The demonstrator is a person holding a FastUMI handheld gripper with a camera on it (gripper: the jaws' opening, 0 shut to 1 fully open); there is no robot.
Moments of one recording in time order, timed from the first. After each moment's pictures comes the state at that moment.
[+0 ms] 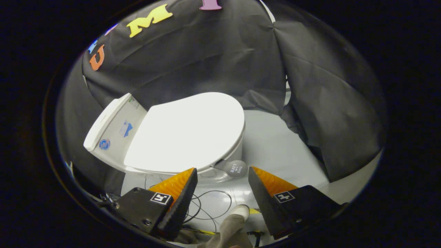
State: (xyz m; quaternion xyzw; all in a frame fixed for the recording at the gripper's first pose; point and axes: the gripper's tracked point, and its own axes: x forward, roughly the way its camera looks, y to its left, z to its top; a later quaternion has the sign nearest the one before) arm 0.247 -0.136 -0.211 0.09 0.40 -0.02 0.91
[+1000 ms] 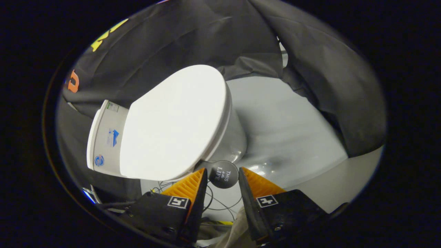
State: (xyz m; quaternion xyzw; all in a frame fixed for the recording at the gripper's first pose) arm 0.275 -0.148 -0.279 0.24 0.51 -0.01 0.83
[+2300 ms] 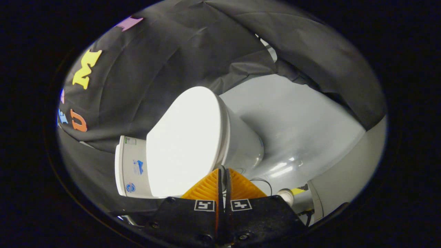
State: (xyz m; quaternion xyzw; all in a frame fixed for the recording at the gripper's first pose) arm 0.289 -0.153 -0.240 0.36 0.44 -0.03 0.82
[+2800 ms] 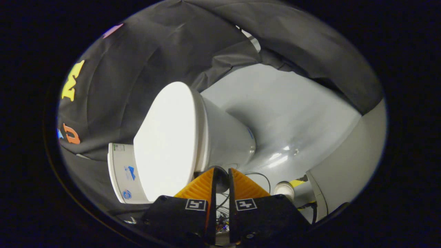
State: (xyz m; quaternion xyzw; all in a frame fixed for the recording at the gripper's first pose) arm 0.290 -0.158 -0.273 0.39 0.47 -0.06 0.79
